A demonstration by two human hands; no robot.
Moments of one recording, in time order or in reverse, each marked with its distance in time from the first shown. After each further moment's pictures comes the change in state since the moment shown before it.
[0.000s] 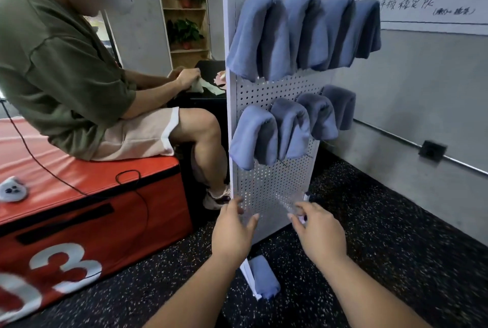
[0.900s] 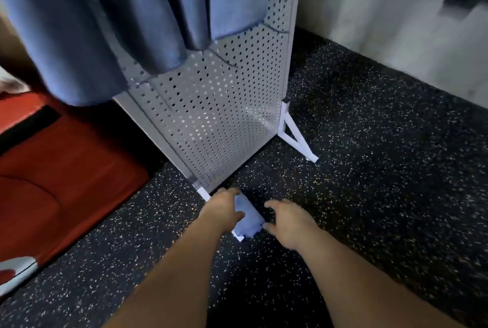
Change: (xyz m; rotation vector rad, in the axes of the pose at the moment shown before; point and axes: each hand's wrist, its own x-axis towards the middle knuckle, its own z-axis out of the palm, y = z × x) left_hand 0.061 -0.157 0.216 0.601 -0.868 -0.105; right_hand -0.020 0.131 0.232 0.032 -0.888 0.296
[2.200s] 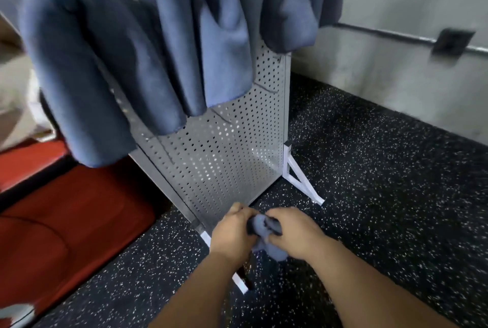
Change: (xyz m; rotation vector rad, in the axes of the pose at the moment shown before) left_hand -0.016 0.052 -0.037 -0.183 0.326 0.165; right_hand 0.022 -0.003 -0.074 0.081 0.155 -0.187
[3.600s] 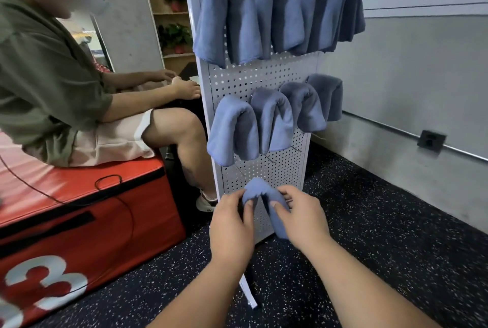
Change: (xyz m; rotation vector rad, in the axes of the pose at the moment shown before) left_hand -0.174 0.082 -0.148 -0.401 0.836 0.091; right_hand -0.160 -0.152 -0.102 0.266 0.628 -0.255
